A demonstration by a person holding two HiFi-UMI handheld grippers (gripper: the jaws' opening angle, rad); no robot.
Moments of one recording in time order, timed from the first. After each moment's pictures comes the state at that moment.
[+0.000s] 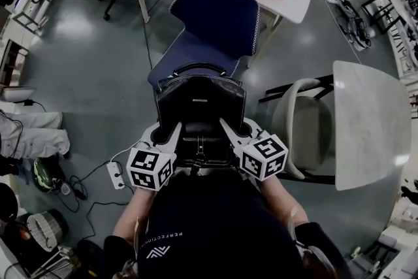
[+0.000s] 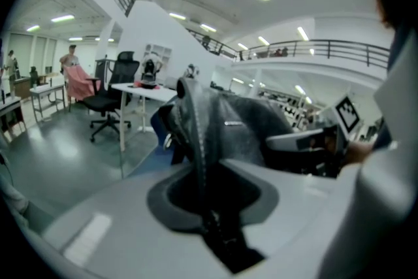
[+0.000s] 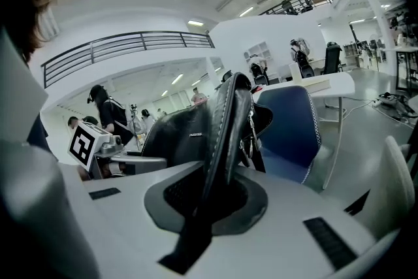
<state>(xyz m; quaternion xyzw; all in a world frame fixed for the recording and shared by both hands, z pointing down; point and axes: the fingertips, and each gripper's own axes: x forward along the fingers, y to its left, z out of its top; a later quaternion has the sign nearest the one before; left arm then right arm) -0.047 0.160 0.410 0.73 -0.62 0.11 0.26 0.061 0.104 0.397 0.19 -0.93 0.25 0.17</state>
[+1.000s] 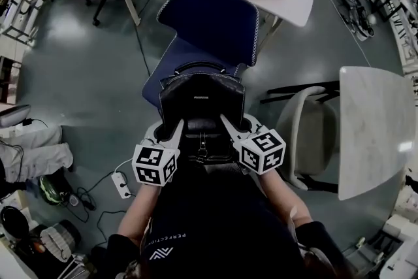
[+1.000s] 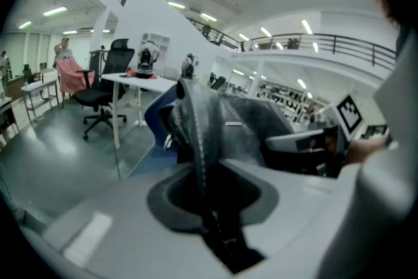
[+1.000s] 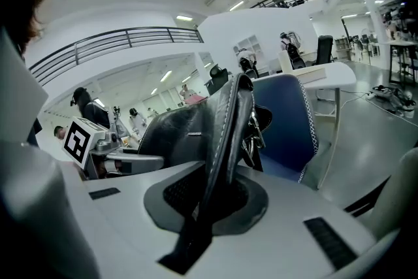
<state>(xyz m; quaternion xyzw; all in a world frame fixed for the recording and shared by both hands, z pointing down) -0.077 0.052 0.450 0.73 -0.61 0.14 0.29 0.032 -0.001 0.442 0.22 -0.92 0.27 0.19</state>
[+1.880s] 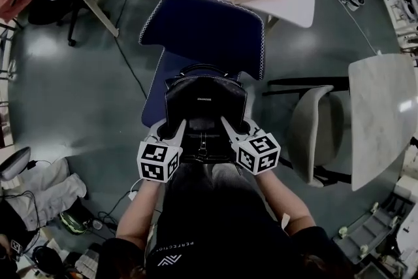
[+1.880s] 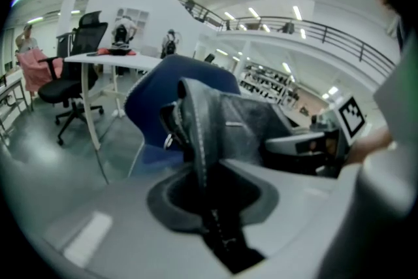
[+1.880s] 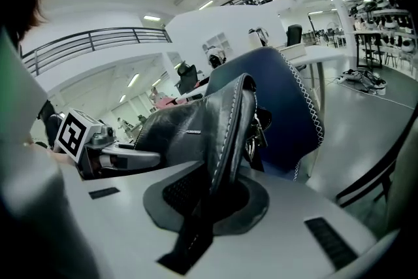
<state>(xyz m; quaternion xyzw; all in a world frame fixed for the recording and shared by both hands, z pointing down) -0.136 -0.066 0.522 0.77 -0.50 0.21 0.32 -0.016 -0.091 0.521 0.33 -0.86 0.33 0.20</state>
